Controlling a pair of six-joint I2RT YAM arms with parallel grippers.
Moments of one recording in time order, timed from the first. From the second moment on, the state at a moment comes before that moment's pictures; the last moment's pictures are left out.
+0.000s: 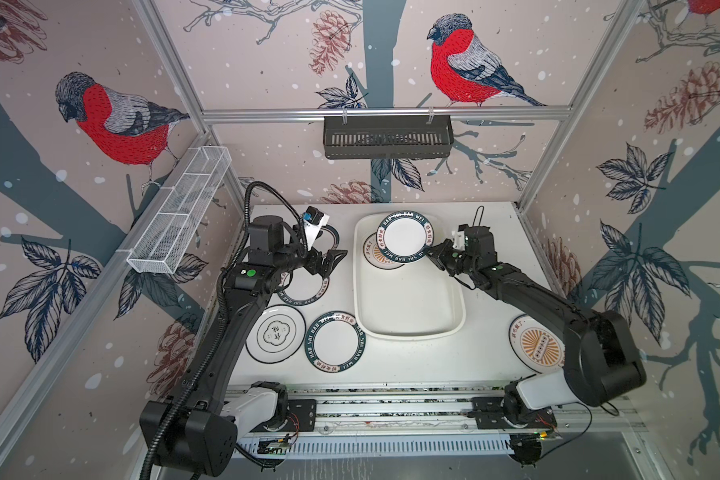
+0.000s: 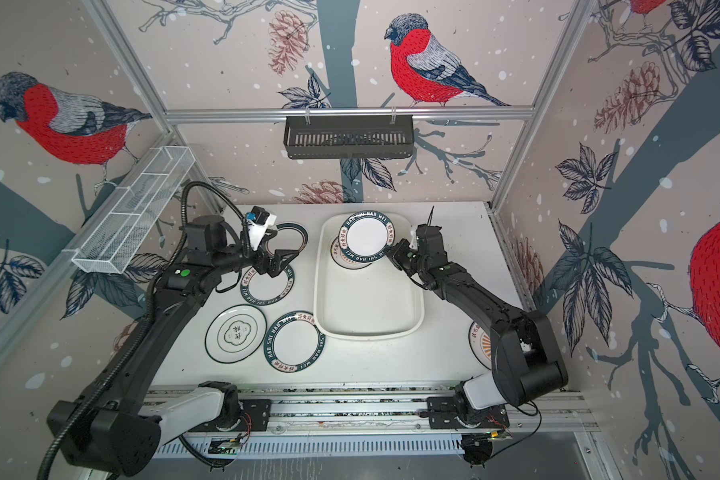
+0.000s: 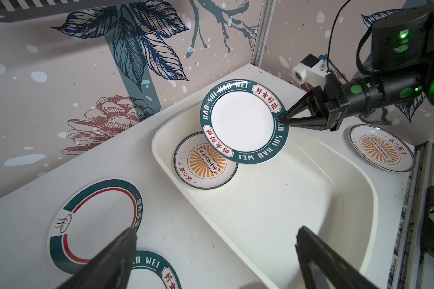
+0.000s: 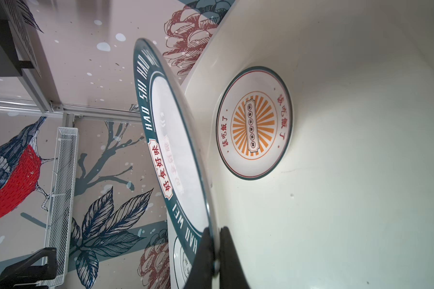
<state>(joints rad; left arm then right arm) -0.16 1.15 1.13 -0.47 0.62 0.24 0.36 1.49 0.93 0.06 -0.41 1.03</state>
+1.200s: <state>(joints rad) -0.16 1.12 1.16 -0.54 0.65 0.18 0.40 1.90 1.05 0.25 -0.43 1.13</state>
